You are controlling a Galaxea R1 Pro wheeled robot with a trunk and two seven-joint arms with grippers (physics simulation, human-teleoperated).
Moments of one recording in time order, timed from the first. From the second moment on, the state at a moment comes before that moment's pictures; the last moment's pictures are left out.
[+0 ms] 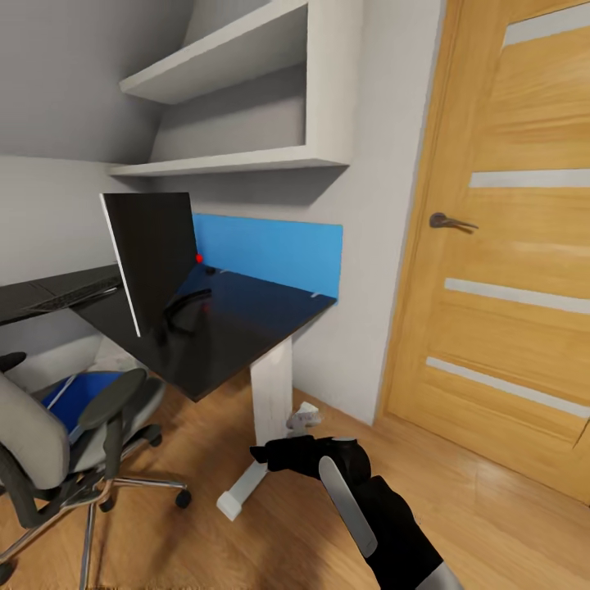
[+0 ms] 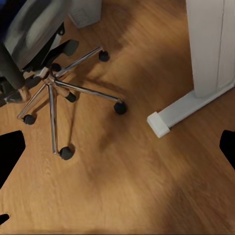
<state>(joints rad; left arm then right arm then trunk) 0.16 -0.03 0.41 -1.29 0.80 0.53 0.30 -0.46 0.17 0.44 -1.24 -0.46 0.80 -0.04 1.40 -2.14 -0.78</state>
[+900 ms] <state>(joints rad) 0.16 -0.03 0.41 -1.29 0.80 0.53 0.30 -0.46 0.17 0.42 -1.17 -0.62 0.68 -0.04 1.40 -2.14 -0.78</state>
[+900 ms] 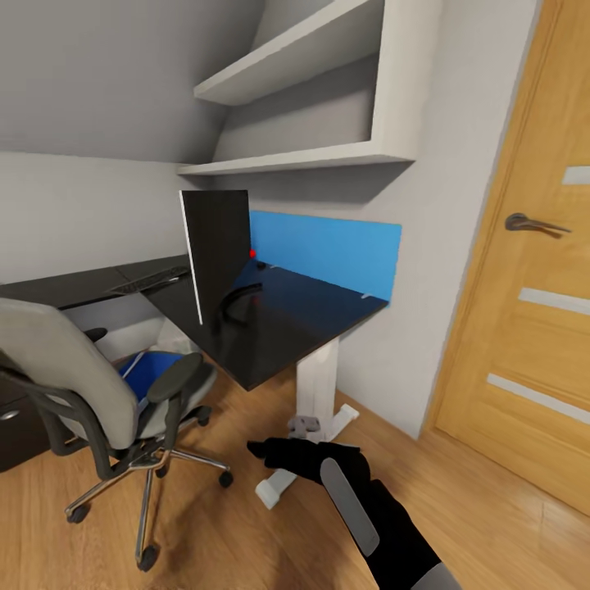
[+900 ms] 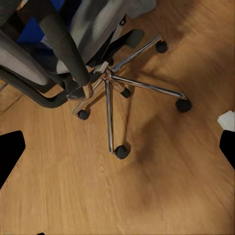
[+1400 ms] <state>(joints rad) 0.16 -0.03 0.41 -1.29 0.80 0.53 0.30 -0.46 0.17 0.42 -1.11 -0.83 0.55 -0.04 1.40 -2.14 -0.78</state>
